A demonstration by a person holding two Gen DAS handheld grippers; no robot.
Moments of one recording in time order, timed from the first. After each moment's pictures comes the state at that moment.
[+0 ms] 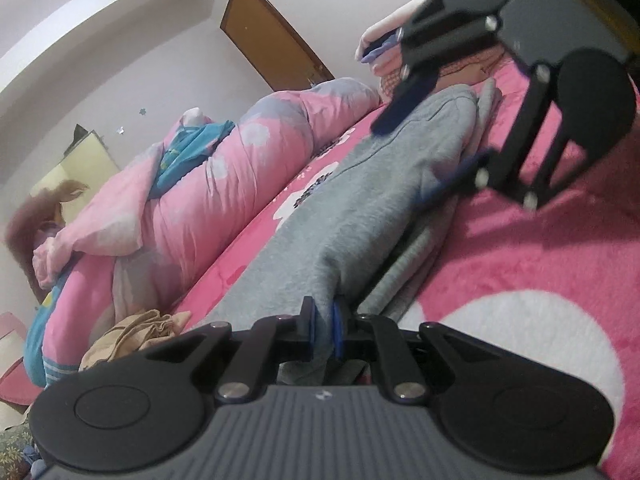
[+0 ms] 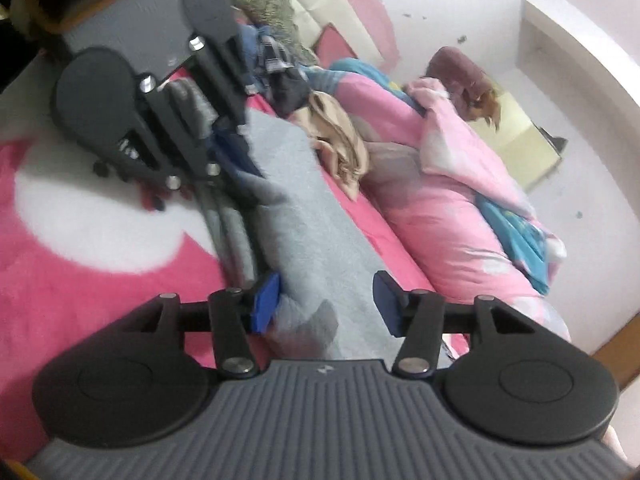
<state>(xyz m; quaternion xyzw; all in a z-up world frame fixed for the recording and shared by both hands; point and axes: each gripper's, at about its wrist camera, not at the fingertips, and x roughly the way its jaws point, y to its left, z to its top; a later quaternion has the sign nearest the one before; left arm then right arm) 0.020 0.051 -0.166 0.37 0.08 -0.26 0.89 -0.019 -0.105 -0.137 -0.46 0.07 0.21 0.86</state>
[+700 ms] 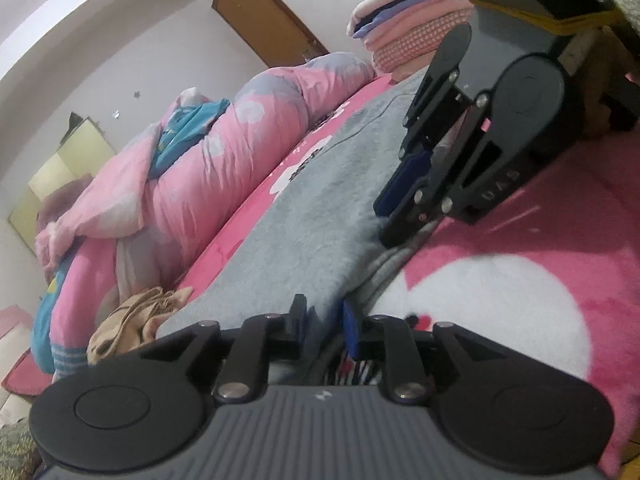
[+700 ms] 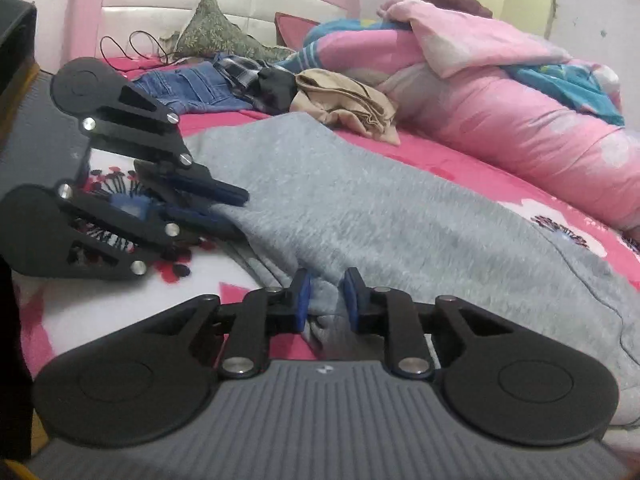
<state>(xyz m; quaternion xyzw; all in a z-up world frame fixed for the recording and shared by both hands) 0.004 0.063 -0.157 0.37 0.13 -0.24 0.89 0.039 -0.099 -0.146 -0.19 0.21 0.29 0.92</state>
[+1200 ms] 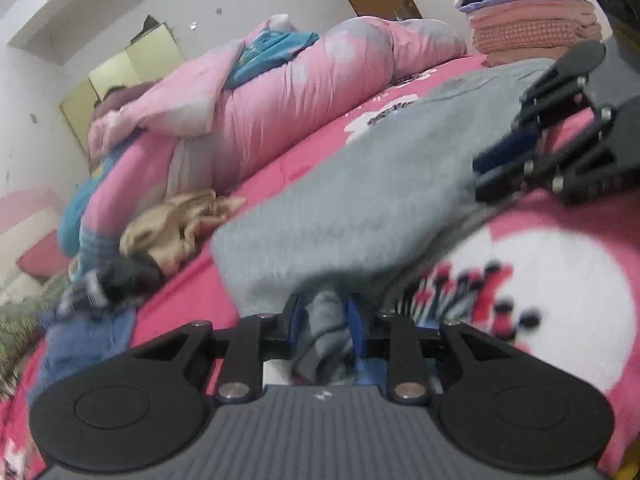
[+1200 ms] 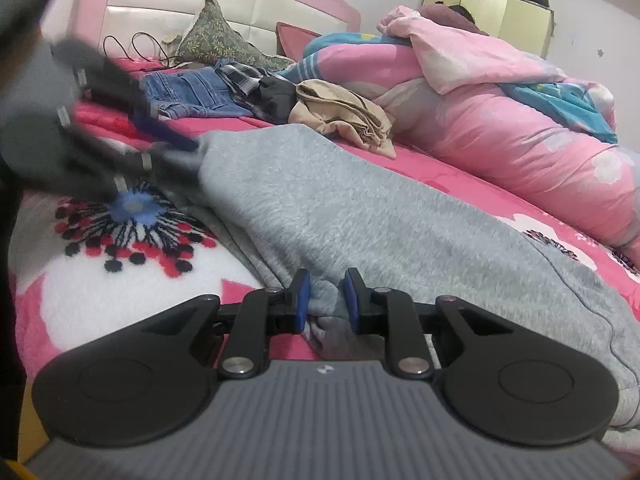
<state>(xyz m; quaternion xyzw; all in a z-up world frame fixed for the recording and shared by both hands) 0.022 0.102 -0.156 0.28 0.21 -0.14 0.93 0.024 -0.101 -0.154 -0.19 0.17 0.28 0.92</state>
